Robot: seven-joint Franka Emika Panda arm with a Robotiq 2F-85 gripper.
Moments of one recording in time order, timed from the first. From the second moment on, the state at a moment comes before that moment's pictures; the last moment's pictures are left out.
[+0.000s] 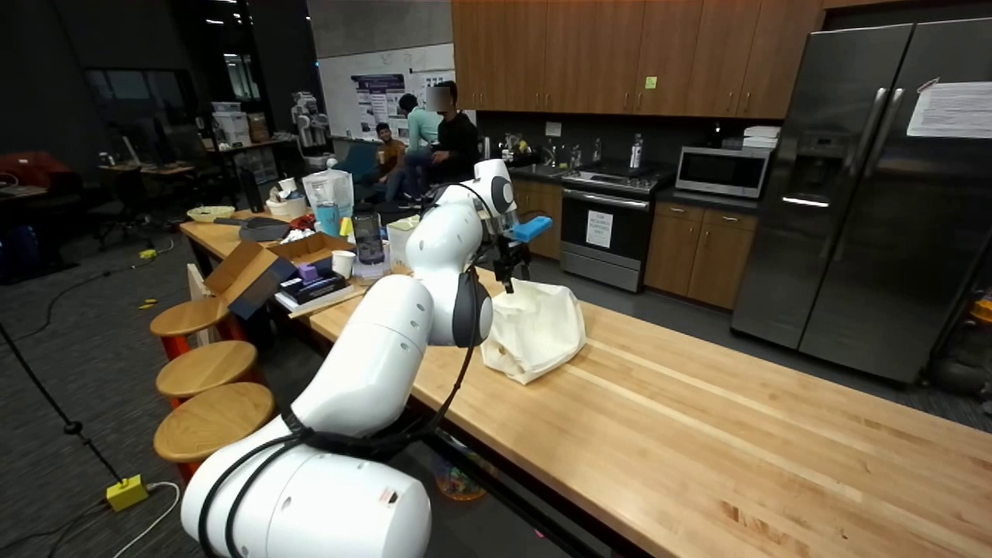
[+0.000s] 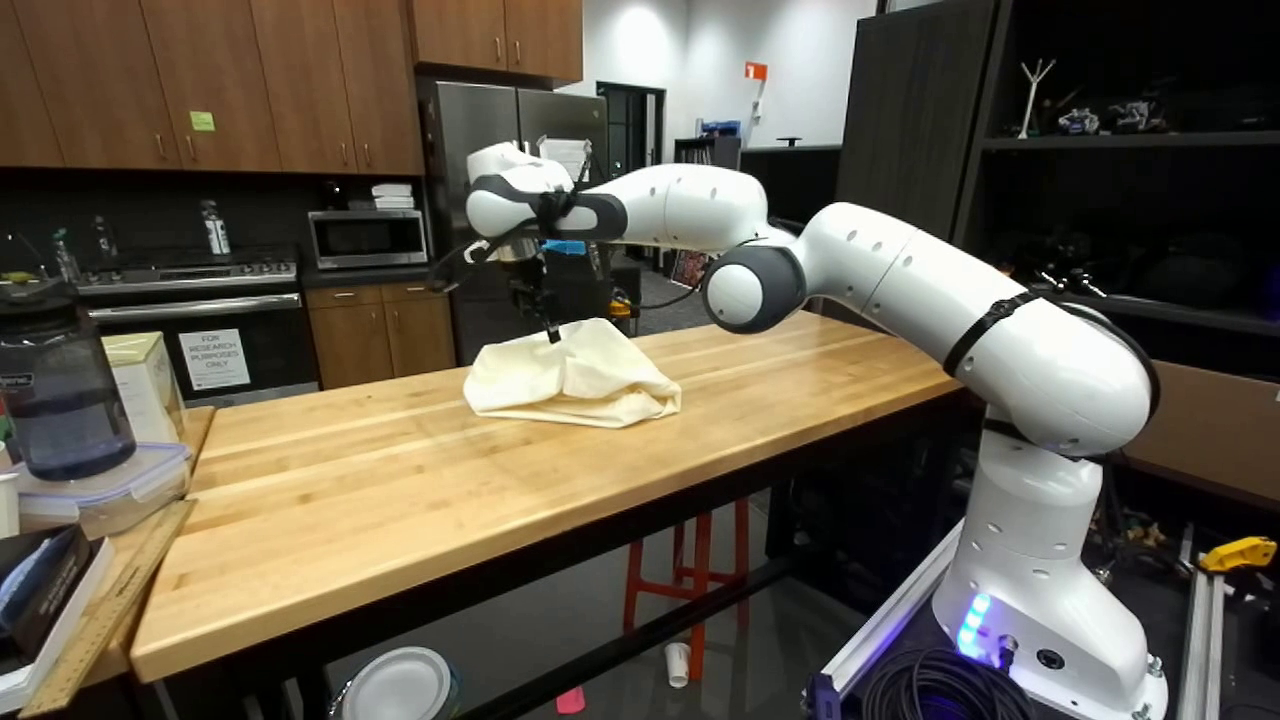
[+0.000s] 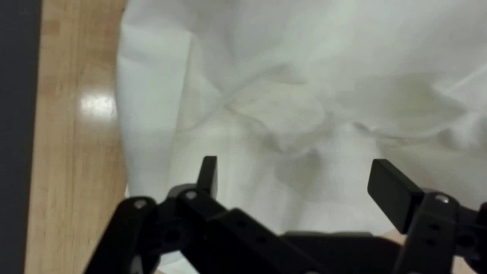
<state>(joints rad) 0.27 1.14 0.00 -0.38 -0.24 1.48 -1.26</state>
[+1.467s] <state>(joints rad) 0.20 1.25 -0.02 -0.42 -0.19 1.64 -1.39</state>
